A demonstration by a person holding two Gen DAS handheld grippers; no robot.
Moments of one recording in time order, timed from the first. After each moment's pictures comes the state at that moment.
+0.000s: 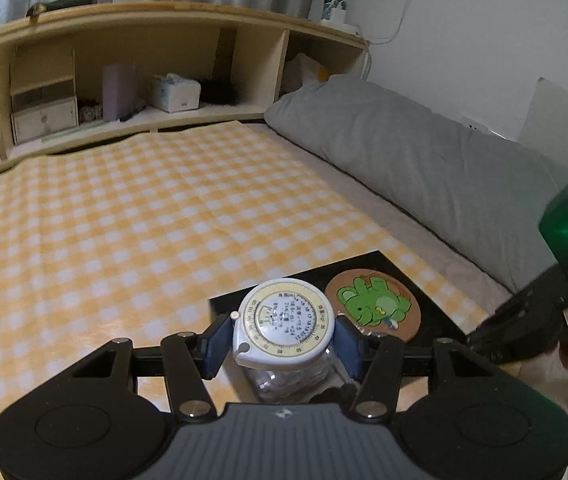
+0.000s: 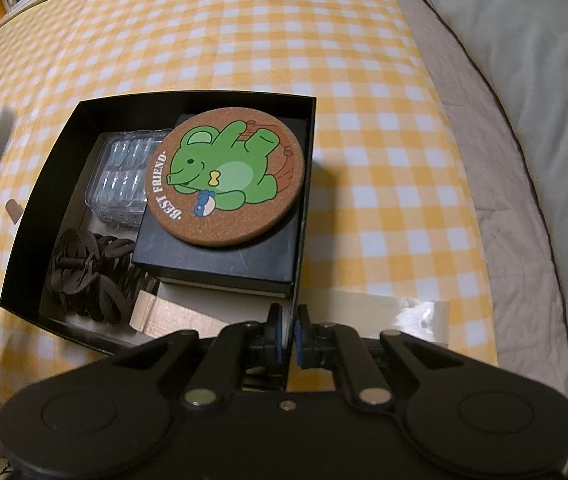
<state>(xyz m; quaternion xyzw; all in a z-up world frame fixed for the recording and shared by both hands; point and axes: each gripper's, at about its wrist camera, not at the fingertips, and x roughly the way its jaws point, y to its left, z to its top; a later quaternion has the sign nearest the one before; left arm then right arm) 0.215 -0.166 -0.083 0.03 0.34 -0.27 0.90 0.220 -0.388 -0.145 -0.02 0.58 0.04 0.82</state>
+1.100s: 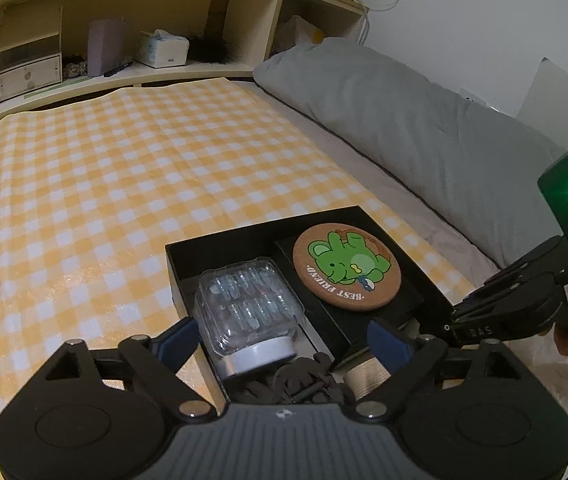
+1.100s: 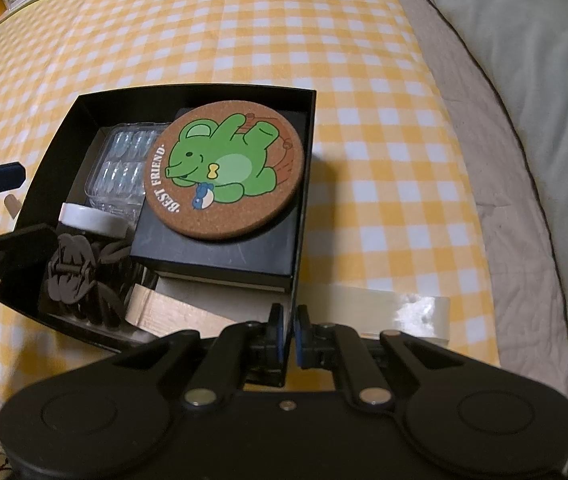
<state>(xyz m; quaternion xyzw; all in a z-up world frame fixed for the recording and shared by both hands) 0.210 -0.175 -0.106 0.02 0.39 -0.29 0.87 0.221 -0.389 -0.148 -0.02 0.58 0.04 0.81</state>
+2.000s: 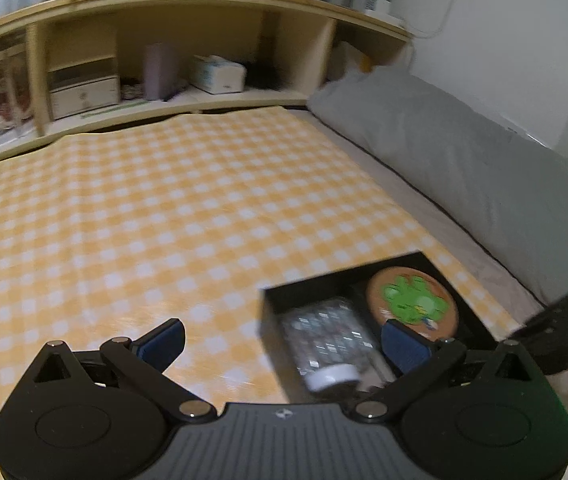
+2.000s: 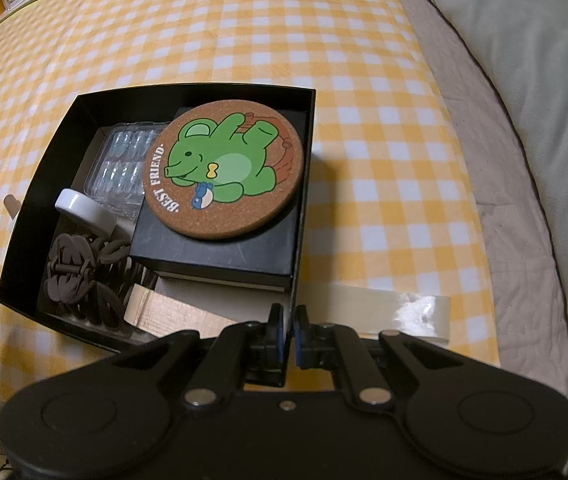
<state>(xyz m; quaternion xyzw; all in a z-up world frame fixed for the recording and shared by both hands) 0.228 -0.126 -0.073 0.02 0.37 -0.22 0.90 0.221 -0.388 -0.149 -0.02 0.58 0.04 0.81</state>
